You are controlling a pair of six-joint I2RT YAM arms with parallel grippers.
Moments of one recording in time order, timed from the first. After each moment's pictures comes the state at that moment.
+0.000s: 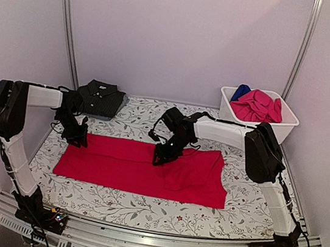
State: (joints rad) left arm -0.05 1.84 1.17 -0.77 0.18 -0.17; right arm 0.83 2.43 2.01 -0.79 -0.38 0.14
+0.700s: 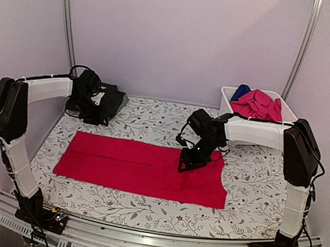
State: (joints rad) left arm -0.21 1.80 1.38 -0.73 0.19 -0.17; right arm 0.76 2.04 1.55 -0.79 -0.31 0.21
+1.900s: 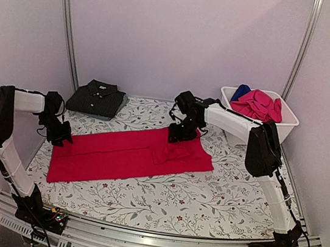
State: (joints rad) left arm 0.14 1.71 1.00 -0.63 0.13 -0.38; right arm 0.70 2.51 2.25 -0.88 -0.09 0.23
